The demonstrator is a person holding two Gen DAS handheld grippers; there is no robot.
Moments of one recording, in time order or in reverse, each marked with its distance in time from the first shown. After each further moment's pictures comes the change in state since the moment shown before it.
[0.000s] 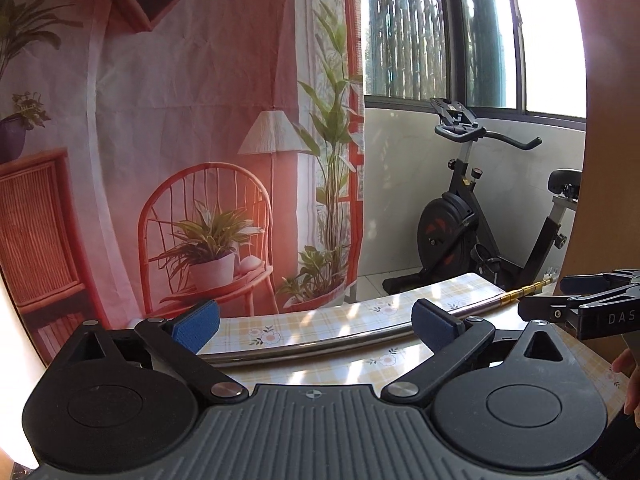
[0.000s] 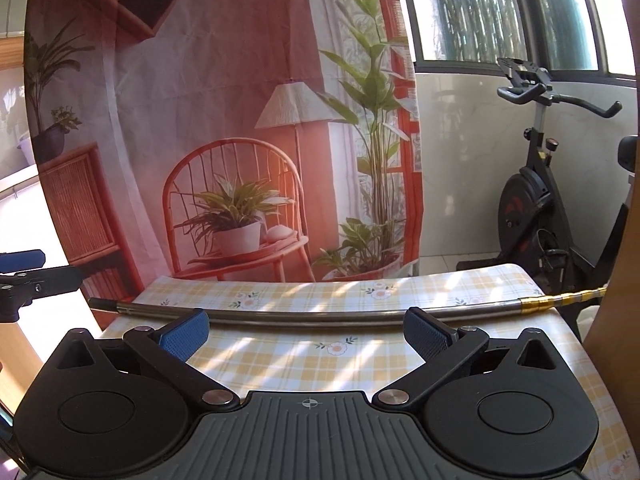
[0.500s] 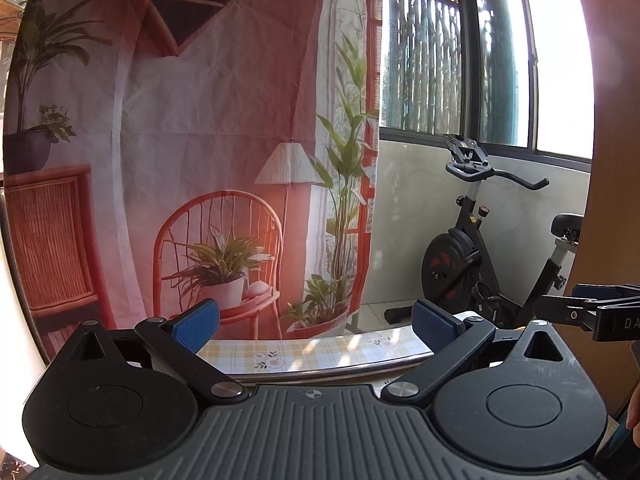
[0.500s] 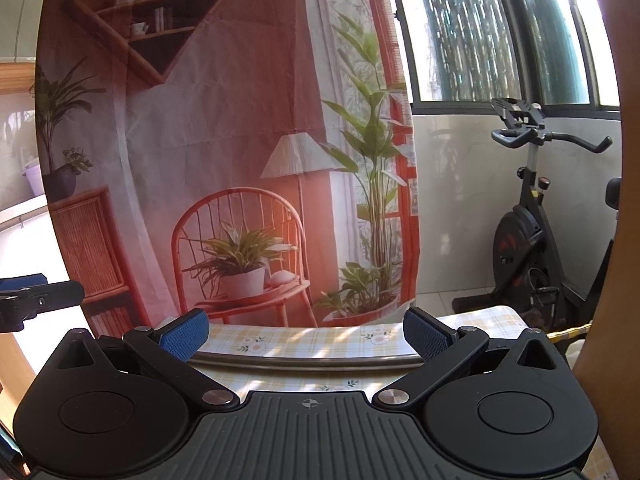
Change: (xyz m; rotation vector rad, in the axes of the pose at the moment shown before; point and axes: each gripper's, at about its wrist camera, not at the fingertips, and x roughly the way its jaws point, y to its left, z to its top) left arm -0.035 0.004 0.019 -0.067 -0.066 0.030; right arm -0.050 0.017 0.038 -0.012 -0.110 -0.007
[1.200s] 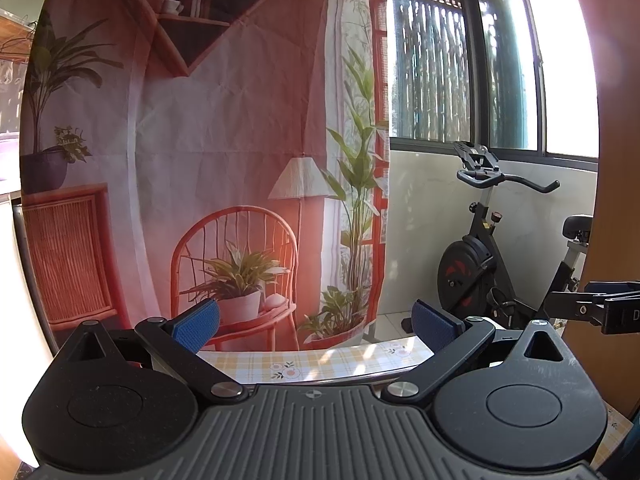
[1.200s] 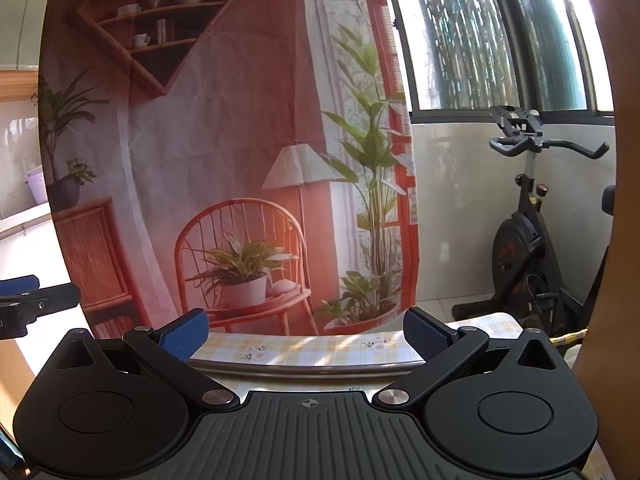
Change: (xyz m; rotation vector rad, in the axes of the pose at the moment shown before) left arm -0.012 -0.006 0.003 0.026 -0.036 0.053; right arm -0.016 0.002 0.008 0.007 -0.020 -0.002
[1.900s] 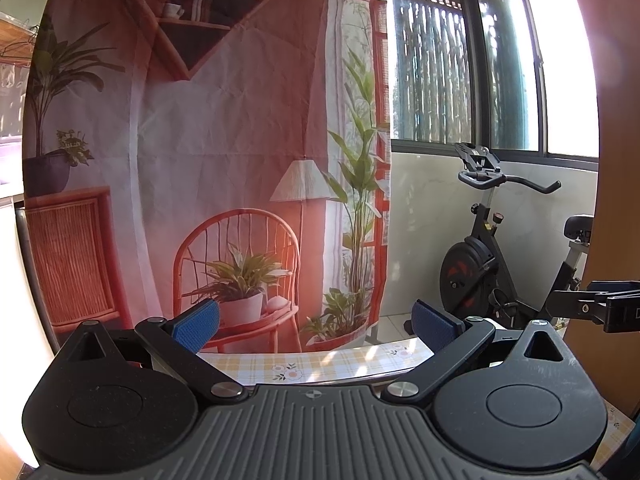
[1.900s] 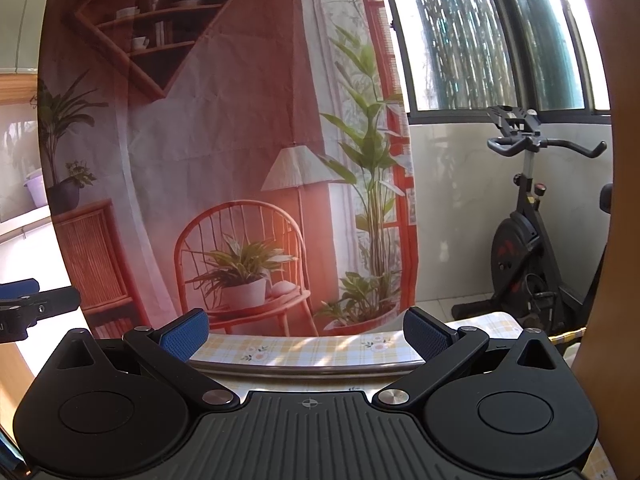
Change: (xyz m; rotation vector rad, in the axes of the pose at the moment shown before) left arm -0.001 0.003 -0.001 0.008 -0.008 0.004; right arm 0.000 0.001 -0.001 0.004 -0.003 -0.004
